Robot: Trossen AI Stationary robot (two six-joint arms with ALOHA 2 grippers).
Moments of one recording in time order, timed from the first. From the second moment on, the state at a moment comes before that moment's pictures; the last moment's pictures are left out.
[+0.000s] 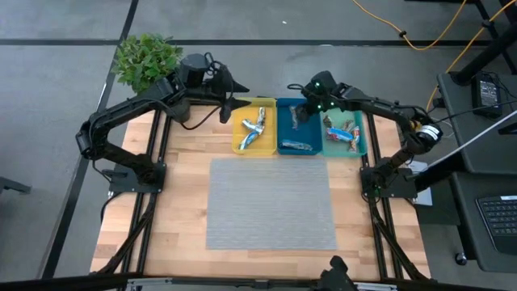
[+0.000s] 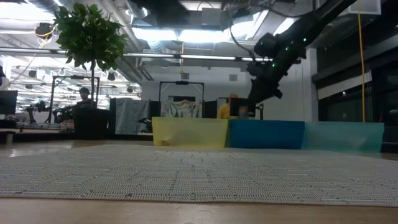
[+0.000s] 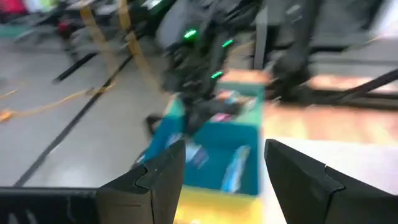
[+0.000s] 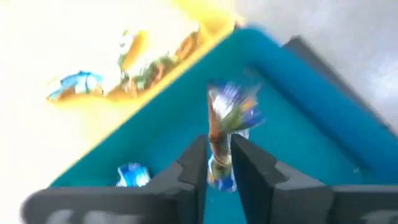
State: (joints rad) left arm 0.58 1.36 1.38 -0.41 0.33 0.17; right arm -0.78 1.59 1.08 -0.39 -0.24 0.03
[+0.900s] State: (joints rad) left arm 0.44 0.79 0.52 0.51 0.60 -0.38; right arm -0.23 0.81 0.88 -0.37 -0.20 0.00
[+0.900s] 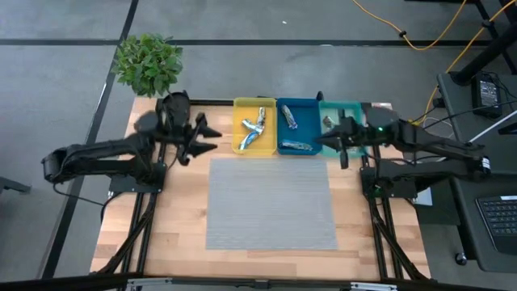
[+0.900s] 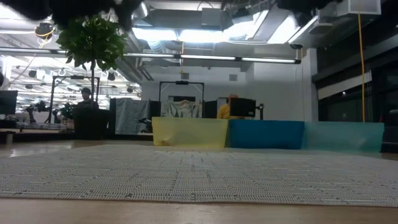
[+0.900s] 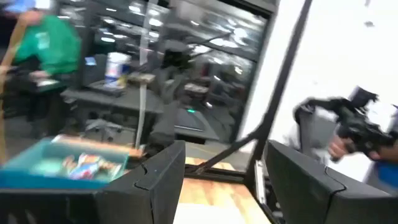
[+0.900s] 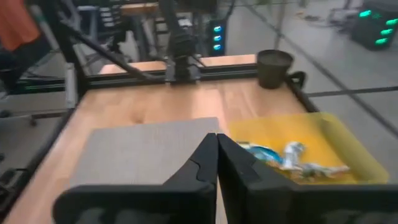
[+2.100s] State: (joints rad) left arm 0.24 0.00 0.01 0.14 0.12 -0.43; right arm -0.22 0.60 0.66 -0.18 -0.09 0.01
